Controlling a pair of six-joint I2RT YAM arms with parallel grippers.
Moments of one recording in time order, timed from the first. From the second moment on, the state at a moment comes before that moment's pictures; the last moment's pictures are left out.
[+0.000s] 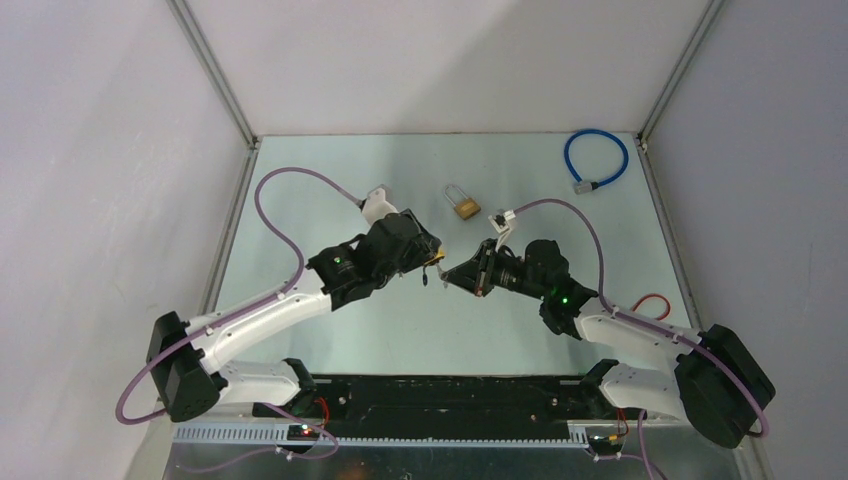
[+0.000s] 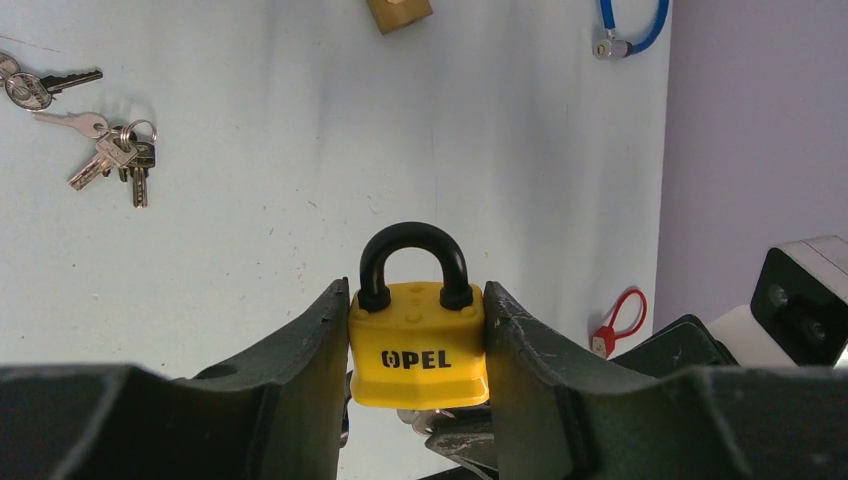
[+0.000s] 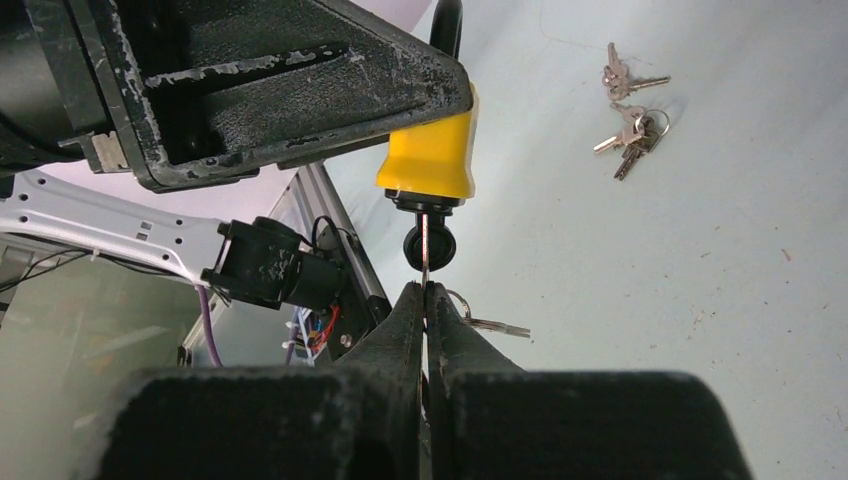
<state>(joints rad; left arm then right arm) -0.92 1.23 1.03 -0.42 -0.44 -1.09 0.72 1.14 0.50 0.51 -0.43 0.71</state>
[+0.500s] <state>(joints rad) -0.92 1.20 1.00 -0.39 -0.44 -1.09 0.72 1.14 0.51 0.51 -0.40 0.71</state>
